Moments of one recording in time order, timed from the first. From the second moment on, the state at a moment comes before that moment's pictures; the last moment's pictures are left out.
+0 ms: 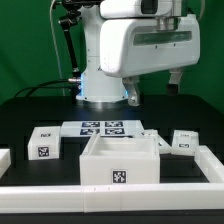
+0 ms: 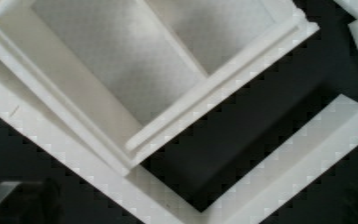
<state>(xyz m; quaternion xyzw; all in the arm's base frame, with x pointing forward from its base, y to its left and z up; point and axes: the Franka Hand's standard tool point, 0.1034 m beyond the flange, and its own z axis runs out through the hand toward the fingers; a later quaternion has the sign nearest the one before) 0.574 0.056 0.135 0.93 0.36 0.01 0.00</state>
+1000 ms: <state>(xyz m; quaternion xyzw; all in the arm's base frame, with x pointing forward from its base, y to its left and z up) 0.552 0.060 0.113 0.87 0.49 -0.01 0.00</state>
